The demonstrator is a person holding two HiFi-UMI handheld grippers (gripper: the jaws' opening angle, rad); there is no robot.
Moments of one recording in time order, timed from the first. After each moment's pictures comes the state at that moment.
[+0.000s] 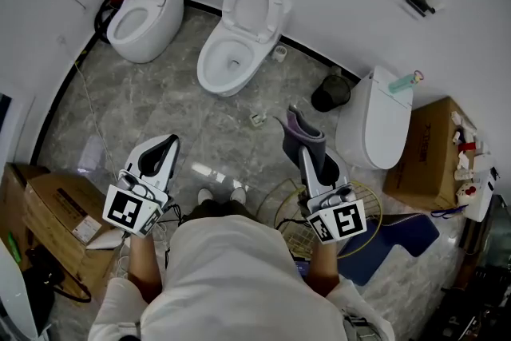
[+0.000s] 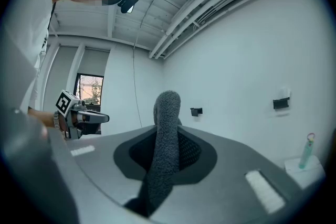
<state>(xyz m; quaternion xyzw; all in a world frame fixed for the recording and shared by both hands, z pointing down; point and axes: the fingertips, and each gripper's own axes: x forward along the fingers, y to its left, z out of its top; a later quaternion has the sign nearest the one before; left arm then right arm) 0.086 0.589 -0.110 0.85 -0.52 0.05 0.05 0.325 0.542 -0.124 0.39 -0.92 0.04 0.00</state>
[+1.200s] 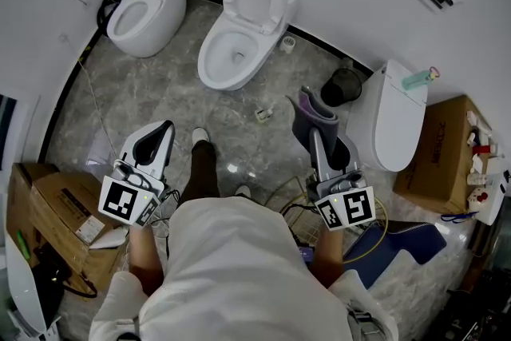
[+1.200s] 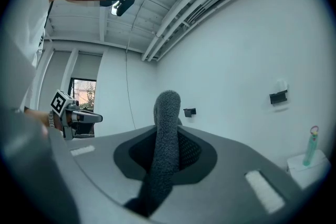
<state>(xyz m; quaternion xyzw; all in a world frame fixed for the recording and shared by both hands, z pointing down) 0.100 0.515 -0.090 0.84 -0.54 0.07 0.04 0.361 0.452 -0.091 0.41 -0.91 0.05 -0.02</state>
